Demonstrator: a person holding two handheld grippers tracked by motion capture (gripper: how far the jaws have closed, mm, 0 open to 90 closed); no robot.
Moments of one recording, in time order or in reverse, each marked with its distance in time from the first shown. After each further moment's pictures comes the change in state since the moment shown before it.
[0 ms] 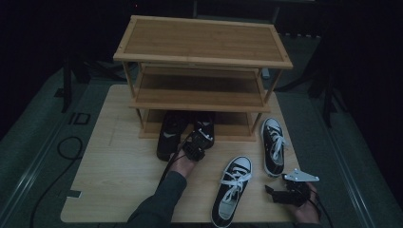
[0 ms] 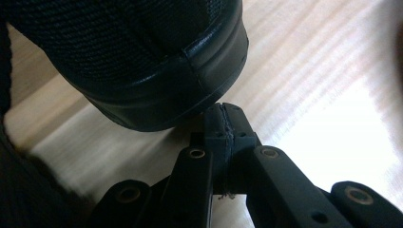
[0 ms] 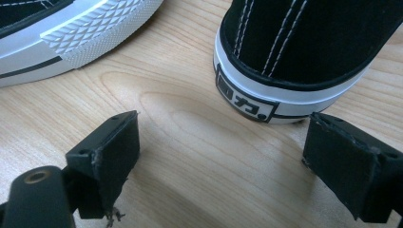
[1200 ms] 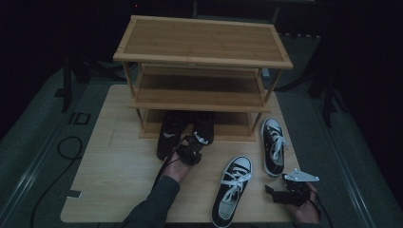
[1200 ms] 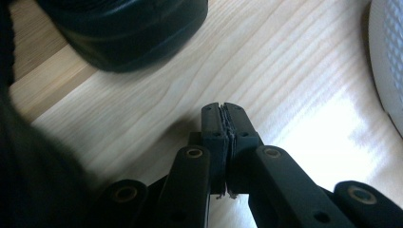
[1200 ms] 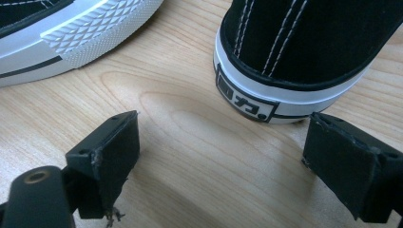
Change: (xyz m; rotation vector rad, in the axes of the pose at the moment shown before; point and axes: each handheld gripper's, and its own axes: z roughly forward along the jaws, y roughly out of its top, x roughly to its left) left arm 0.001 -0.024 -0.023 -0.037 -0.052 0.002; right arm 0.000 0.000 0.000 0.000 0.001 -0.002
